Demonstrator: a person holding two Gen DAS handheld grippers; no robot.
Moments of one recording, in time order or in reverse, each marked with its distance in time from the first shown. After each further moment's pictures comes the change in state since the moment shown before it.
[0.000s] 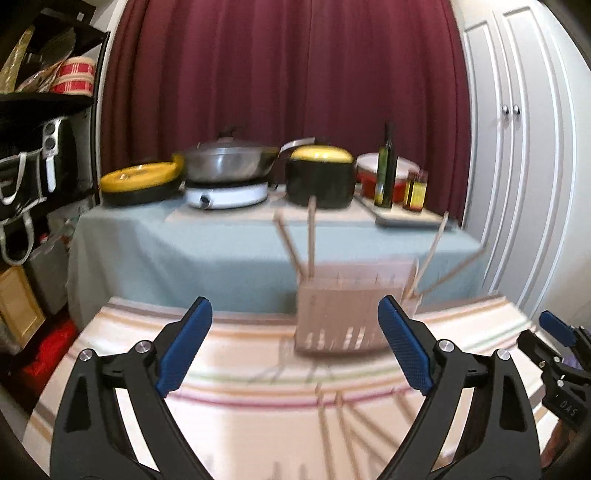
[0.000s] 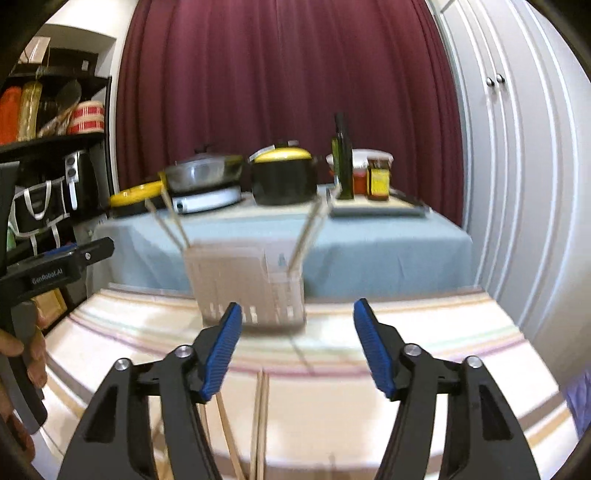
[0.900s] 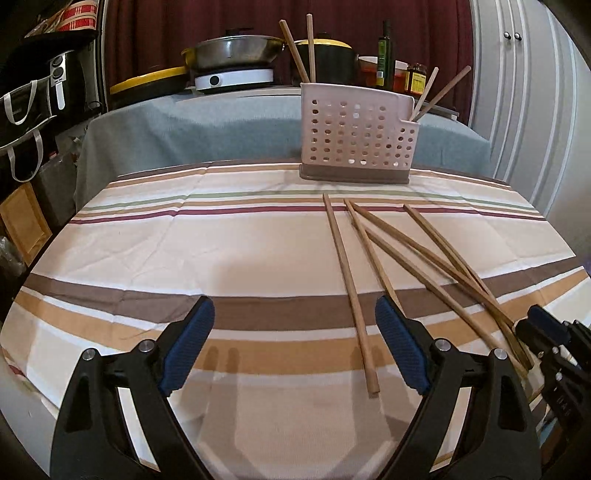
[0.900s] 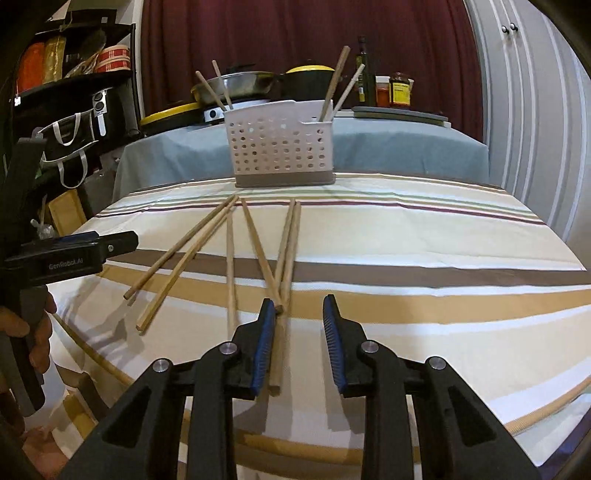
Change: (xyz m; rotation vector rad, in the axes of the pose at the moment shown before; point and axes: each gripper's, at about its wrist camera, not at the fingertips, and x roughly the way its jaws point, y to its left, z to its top) left arm -0.027 -0.004 -0.160 0.014 0.284 0.024; right arm -0.030 0.012 -0.137 -0.025 0.212 0.089
